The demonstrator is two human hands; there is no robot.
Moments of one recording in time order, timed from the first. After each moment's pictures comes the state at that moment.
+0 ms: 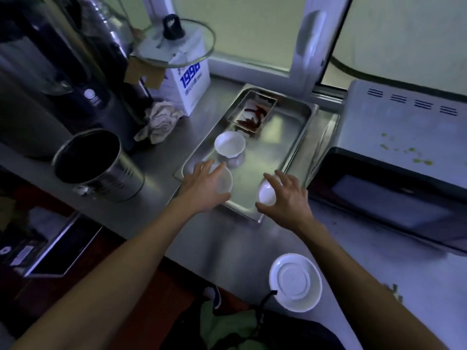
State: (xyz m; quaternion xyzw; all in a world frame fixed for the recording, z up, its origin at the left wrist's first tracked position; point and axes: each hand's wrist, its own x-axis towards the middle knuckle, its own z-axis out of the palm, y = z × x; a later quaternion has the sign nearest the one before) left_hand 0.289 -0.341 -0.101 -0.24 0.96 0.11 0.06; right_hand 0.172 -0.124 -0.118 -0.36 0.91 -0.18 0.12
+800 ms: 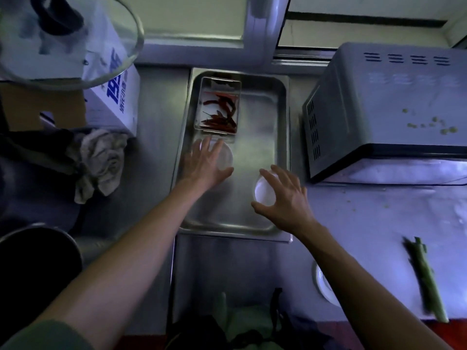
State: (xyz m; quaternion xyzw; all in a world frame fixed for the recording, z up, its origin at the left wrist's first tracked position) left_hand 0.119 -0.474 -0.180 -0.07 0.98 0.13 0.10; right_hand 0.162 -0.232 -0.139 -0.16 0.96 -0.19 0.13
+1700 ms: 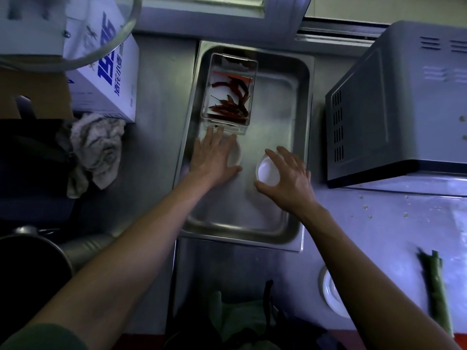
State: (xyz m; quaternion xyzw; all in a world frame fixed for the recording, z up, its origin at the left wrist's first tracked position) left_hand 0.094 -0.483 -0.210 -0.04 0.98 0.12 0.16; right_hand 0.100 -0.263 -0.170 -0.14 0.95 -0.22 0.15
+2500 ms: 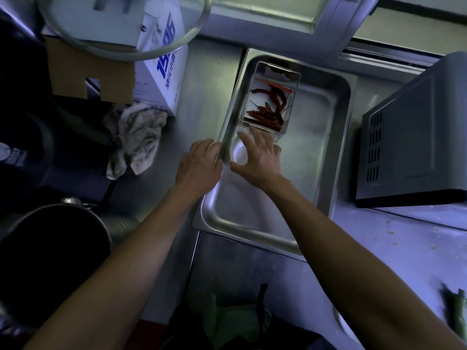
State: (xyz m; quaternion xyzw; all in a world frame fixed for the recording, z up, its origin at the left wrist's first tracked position) left_hand 0.166 -0.559 -0.184 -0.15 0.96 0.22 0.04; right_hand 0.072 -0.407 -0.202 -0.27 0.94 -0.15 0.14
